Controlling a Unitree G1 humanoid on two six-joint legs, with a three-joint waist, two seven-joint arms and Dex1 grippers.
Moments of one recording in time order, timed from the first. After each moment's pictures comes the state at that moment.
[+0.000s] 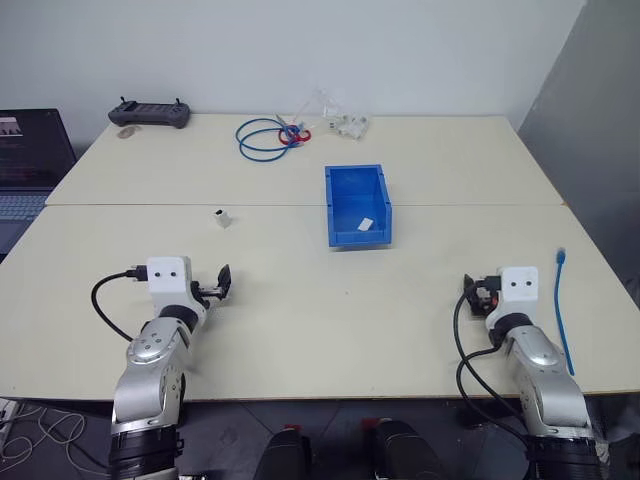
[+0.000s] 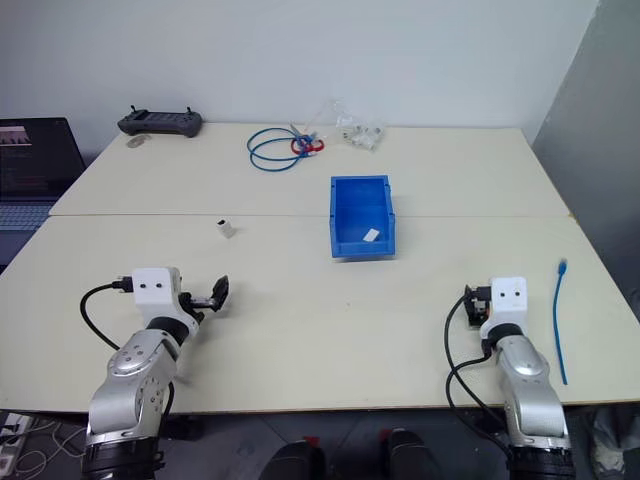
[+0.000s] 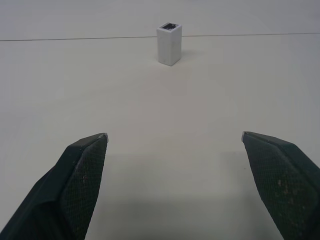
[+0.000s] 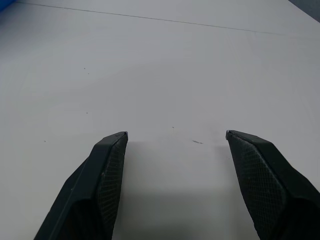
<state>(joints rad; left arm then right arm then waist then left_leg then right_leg) -0.11 0.33 0.28 -0.08 -0.23 0.39 -0.16 -0.05 -0.27 -0.16 -0.14 0.10 0.35 0.10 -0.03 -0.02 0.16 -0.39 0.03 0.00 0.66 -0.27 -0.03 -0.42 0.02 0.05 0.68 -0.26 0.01</state>
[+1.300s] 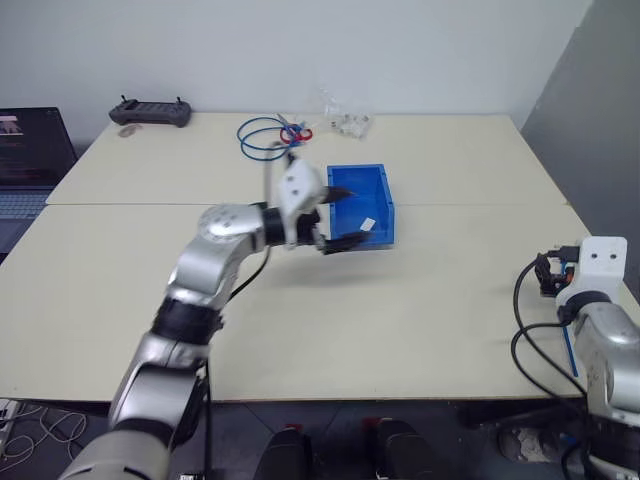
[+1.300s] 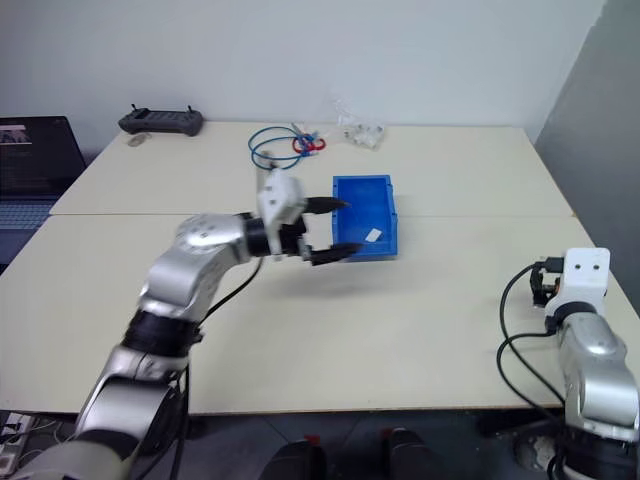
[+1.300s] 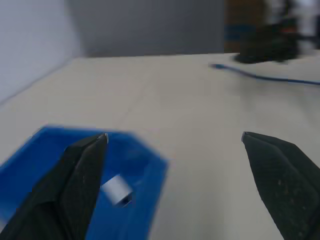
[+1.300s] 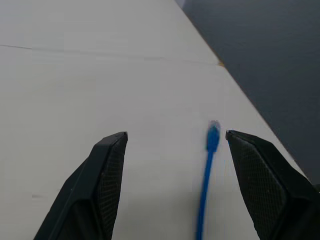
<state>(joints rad) -0.83 0.40 -0.23 0.22 -0.29 0.29 -1.11 -0.17 -0.46 -0.40 -0.18 0.15 0.66 0.11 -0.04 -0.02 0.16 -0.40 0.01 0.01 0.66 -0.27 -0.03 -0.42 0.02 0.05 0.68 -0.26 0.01</state>
